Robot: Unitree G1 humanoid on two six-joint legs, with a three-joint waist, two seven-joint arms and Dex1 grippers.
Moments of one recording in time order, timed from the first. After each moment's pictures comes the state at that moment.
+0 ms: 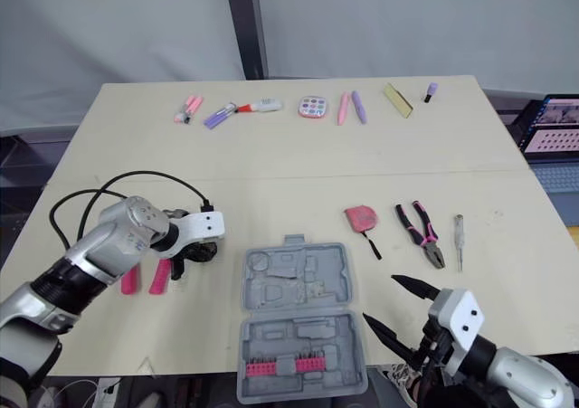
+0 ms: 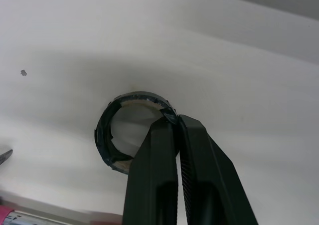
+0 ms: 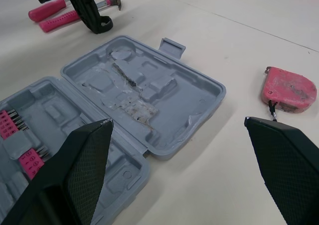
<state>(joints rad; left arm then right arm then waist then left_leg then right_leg) -0.68 0.86 -0.57 0.01 0.17 0.78 -1.07 0.57 -0.59 -0.28 -0.61 0.45 0.11 0.84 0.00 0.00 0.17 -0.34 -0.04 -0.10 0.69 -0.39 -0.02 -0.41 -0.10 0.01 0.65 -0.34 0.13</state>
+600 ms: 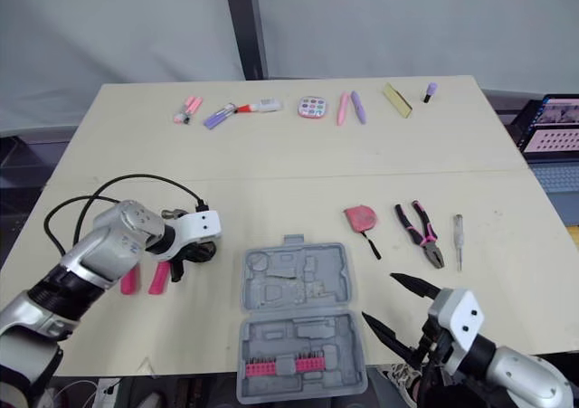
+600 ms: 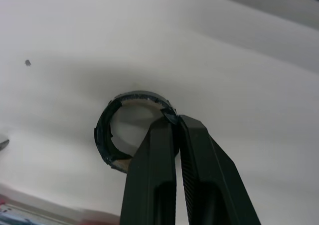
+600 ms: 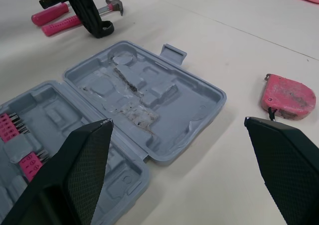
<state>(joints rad) -0.62 0.85 -0.45 -0.01 0.12 0.81 -1.07 0.56 -0.59 -0.26 -0.60 0.45 0.08 0.84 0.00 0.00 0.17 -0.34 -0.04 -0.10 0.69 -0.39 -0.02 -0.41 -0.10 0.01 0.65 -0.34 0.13</state>
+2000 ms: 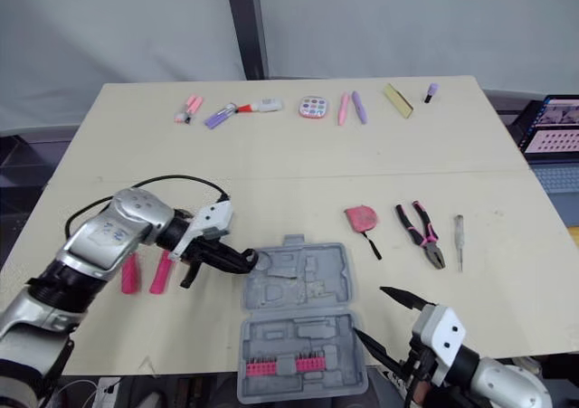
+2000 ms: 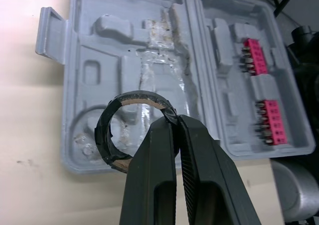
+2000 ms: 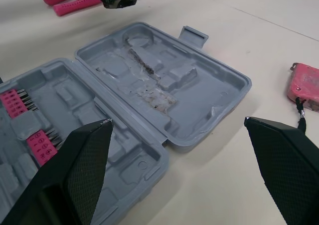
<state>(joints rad) -0.66 0.76 -0.40 -0.01 -0.19 0.61 -1.32 0.58 -0.55 -0.17 -0.51 0.33 -0.06 0.84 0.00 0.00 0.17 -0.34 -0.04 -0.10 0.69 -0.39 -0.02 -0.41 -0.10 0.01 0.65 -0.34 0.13</state>
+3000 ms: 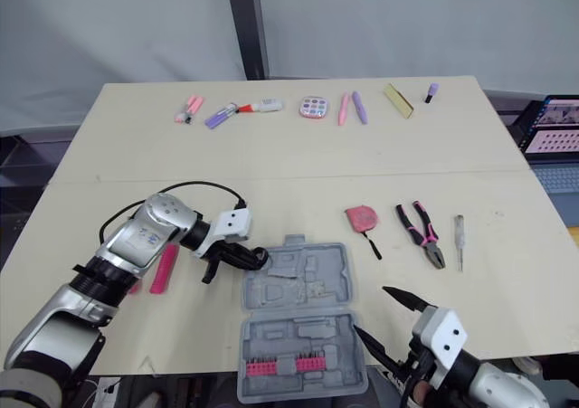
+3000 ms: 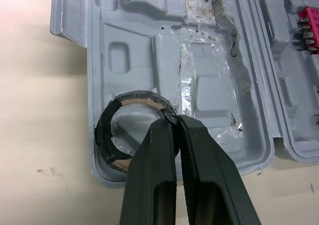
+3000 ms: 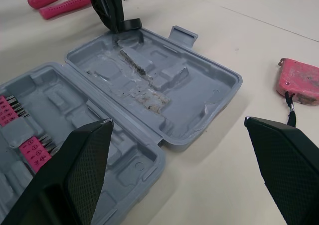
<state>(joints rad) -0.69 0.64 -0.44 0.17 -0.03 0.46 -1.31 0.62 -0.54 -0.16 -0.54 0.33 -0.06 0.78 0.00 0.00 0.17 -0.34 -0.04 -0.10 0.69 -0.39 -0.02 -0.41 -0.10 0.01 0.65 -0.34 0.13</state>
